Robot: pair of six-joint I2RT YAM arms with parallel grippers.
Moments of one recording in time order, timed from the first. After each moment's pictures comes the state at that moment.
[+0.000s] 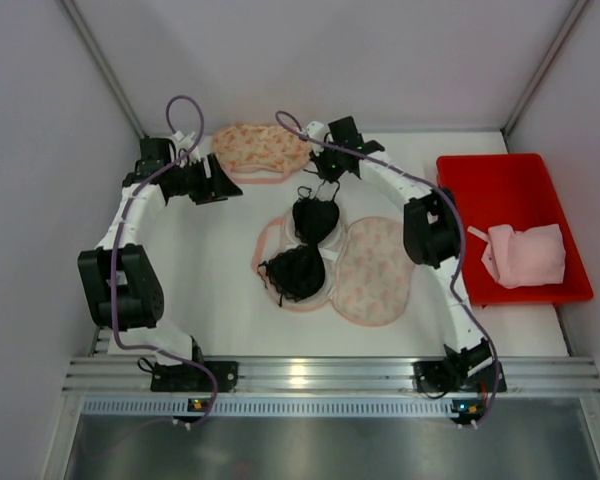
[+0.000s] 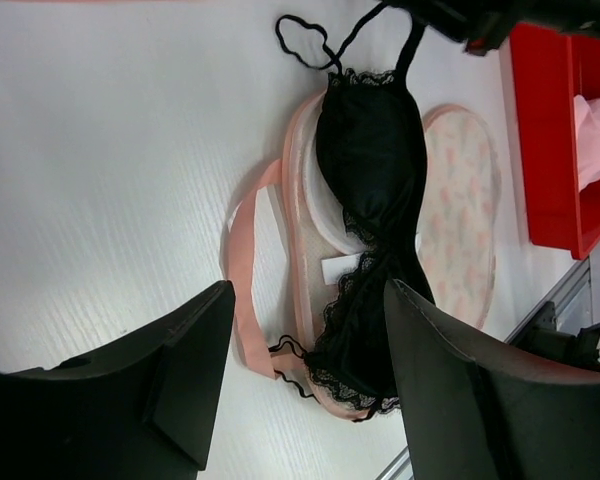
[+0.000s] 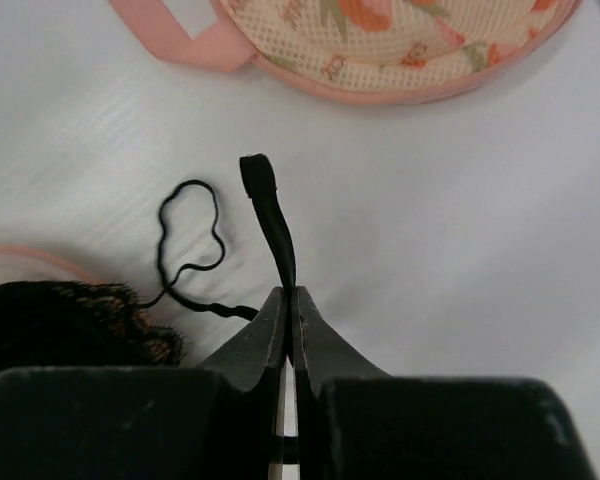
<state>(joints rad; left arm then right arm) 0.11 1.64 1.34 -0.53 0.79 -0.17 0.49 2.45 2.16 -0.50 -0.24 -0.38</state>
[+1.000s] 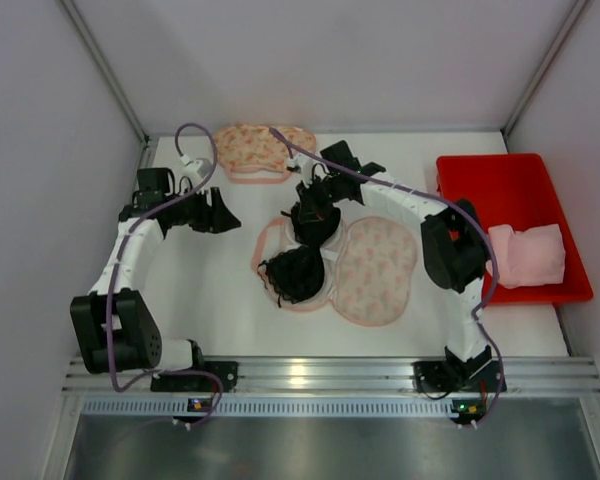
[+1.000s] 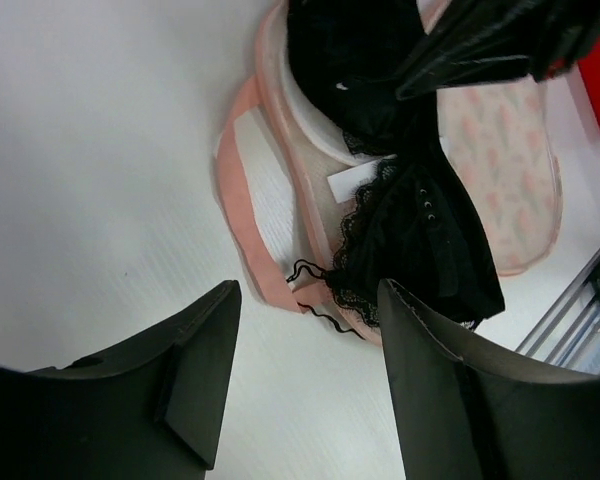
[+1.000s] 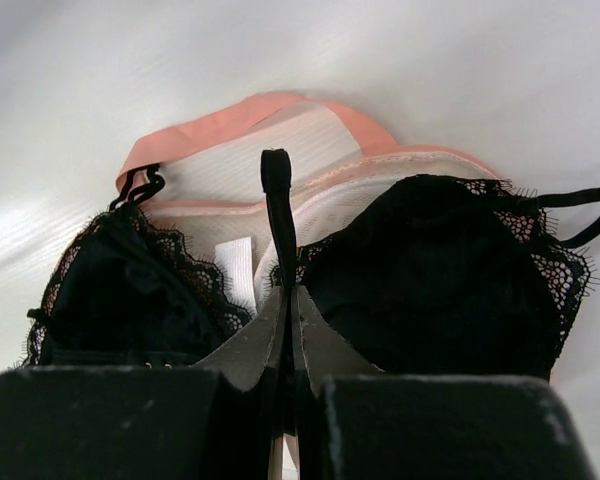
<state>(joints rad) 0.11 1.40 1.06 -0.55 0.79 0.08 0.61 2.07 1.68 -0.47 -0.59 -0.22</state>
